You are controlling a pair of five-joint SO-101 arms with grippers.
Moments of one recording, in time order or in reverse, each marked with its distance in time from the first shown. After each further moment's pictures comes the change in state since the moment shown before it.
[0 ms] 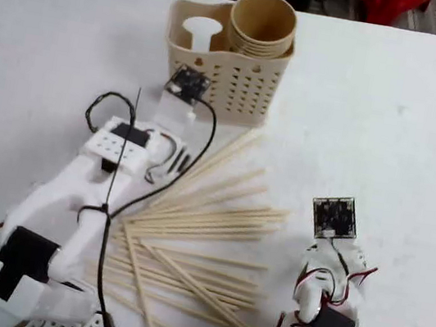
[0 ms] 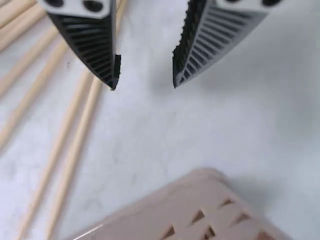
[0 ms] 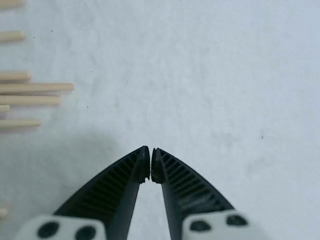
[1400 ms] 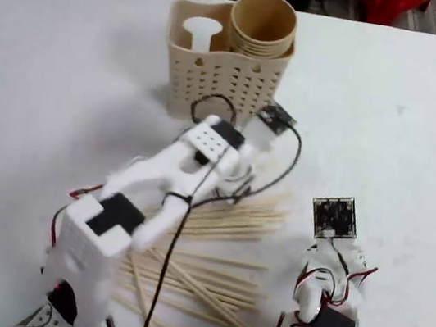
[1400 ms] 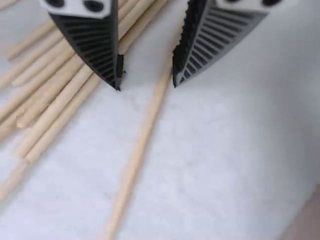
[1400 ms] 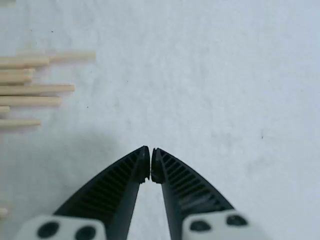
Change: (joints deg) left arm 20.7 32.2 -36.0 24.5 4.4; right arm 0.0 0.0 0.0 0.0 0.0
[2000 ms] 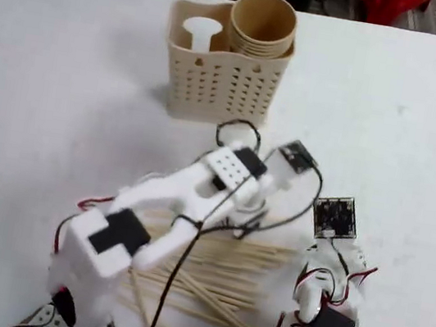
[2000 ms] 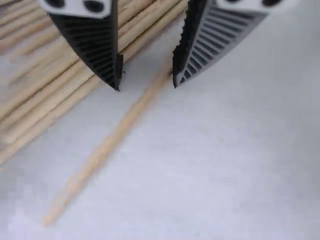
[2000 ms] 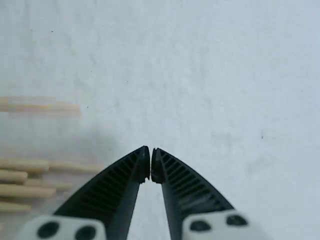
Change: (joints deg) left arm 8.0 -5.1 4.1 6.2 -0.8; right arm 0.0 0.0 0.0 0.0 0.0
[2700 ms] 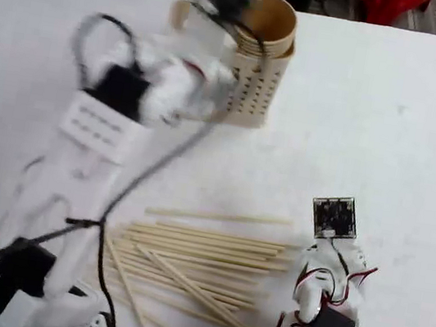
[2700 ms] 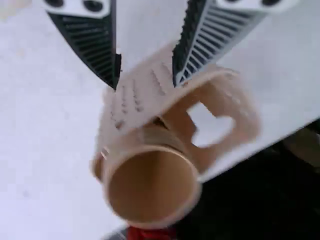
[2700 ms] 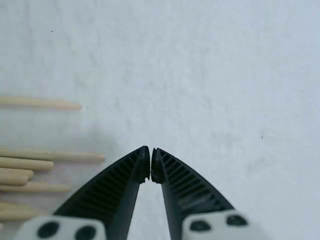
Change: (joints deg) left arm -25.1 -30.9 -19.6 -3.5 -4.2; right arm 0.0 0.0 0.0 0.0 0.0
